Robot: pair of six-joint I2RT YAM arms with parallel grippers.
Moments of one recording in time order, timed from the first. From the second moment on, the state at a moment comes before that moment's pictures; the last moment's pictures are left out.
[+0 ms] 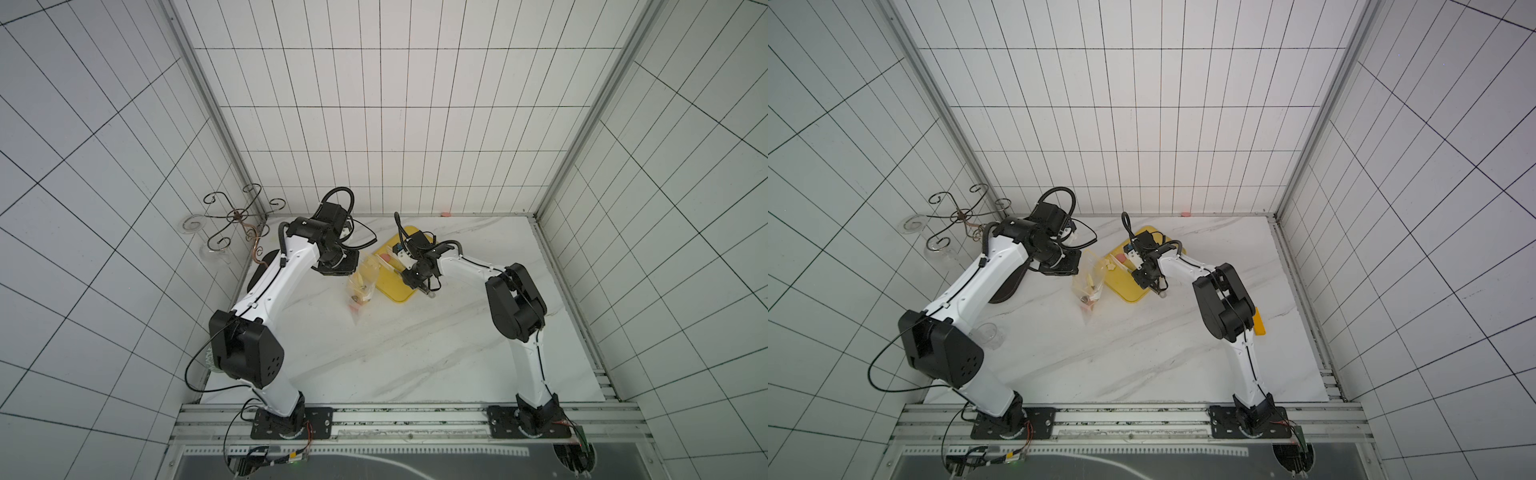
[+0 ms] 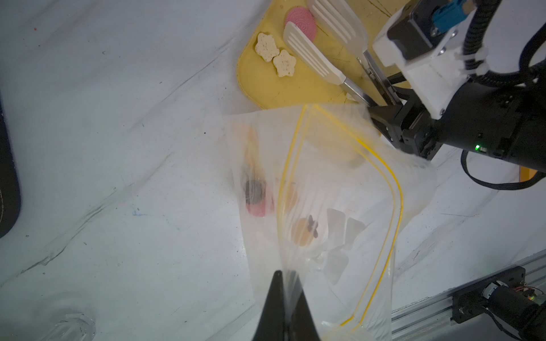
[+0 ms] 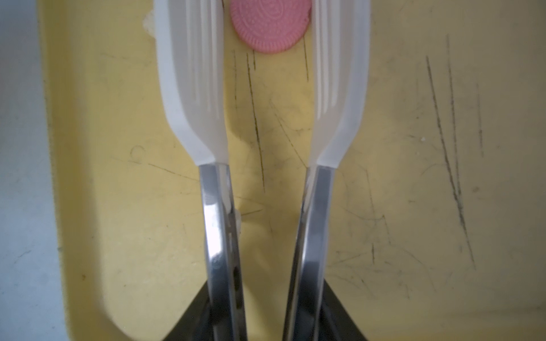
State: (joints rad) left arm -0.31 1.65 1.65 -1.24 0.19 -0.22; right arm 0.61 2.16 1.63 -0.57 -0.02 -0.19
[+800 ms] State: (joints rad) left arm -0.31 1.65 1.65 -1.23 0.20 -0.22; right arm 0.59 1.96 1.65 -0.61 -0.02 -0.19
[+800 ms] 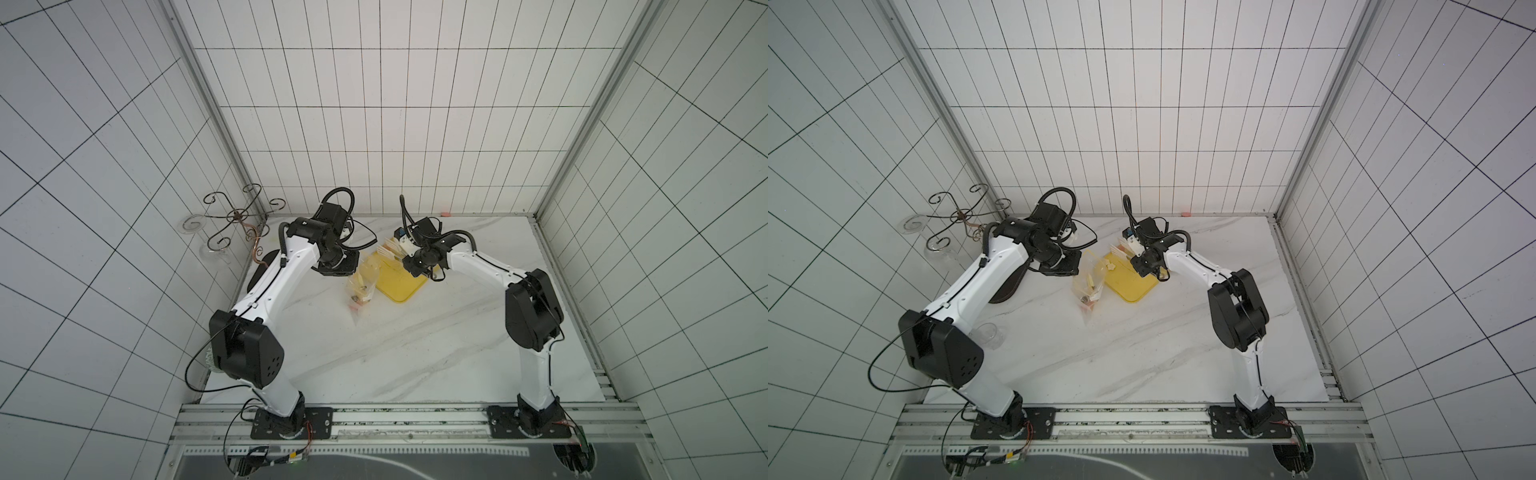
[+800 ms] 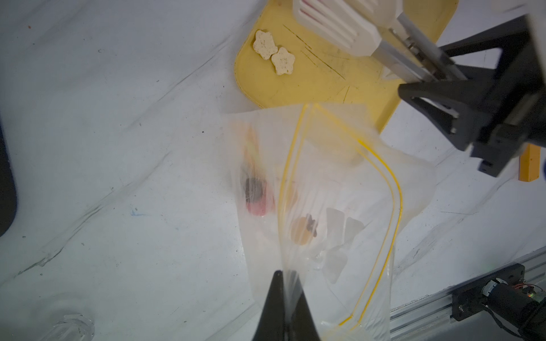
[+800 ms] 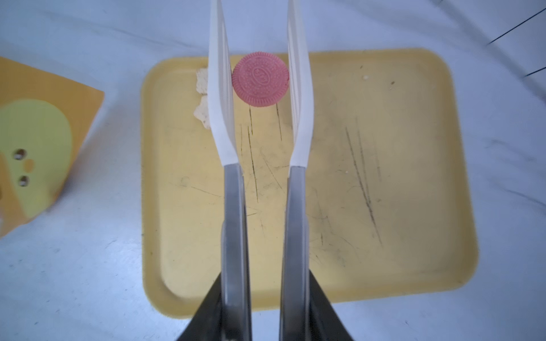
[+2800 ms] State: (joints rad) left arm -0.27 1.63 1.65 -1.24 0.14 -0.22; right arm 0.51 1.52 1.33 -0.60 -0.16 -0.12
